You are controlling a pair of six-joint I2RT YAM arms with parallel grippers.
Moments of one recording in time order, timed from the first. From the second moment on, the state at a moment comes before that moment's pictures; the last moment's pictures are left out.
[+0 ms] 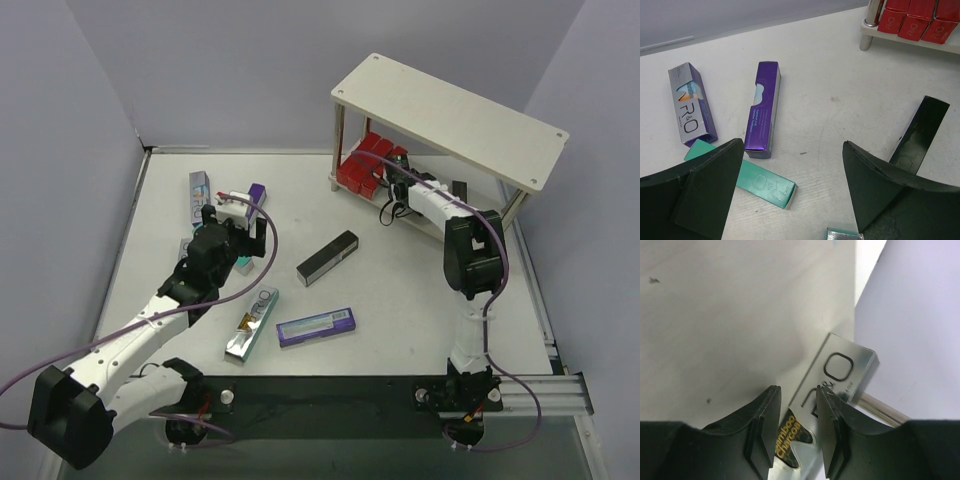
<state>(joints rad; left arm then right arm) -0.53 1.01 0.68 0.12 -0.30 -0.02 0.27 2.09 1.57 -0.47 0.72 -0.69</state>
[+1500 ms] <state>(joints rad) -0.55 1.02 0.66 0.14 -0.30 -0.02 0.17 1.98 1.31 -0.37 0.85 -0.70</state>
